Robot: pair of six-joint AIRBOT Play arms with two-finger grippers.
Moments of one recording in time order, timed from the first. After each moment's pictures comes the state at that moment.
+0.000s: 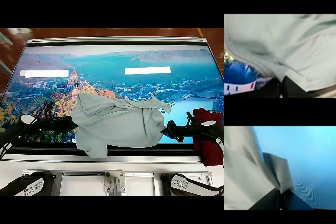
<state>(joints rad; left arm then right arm) 0.00 -1.13 0.56 0.67 -0.87 -1.34 -0.50 -1.38 0.61 -0.87 1.04 1.21</state>
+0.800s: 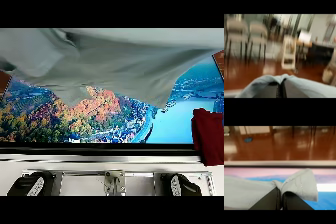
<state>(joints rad) 0.07 -0.65 1.61 0.87 -0.77 -1.33 -0.47 -0.64 1.50 -0.81 1.07 1.18</state>
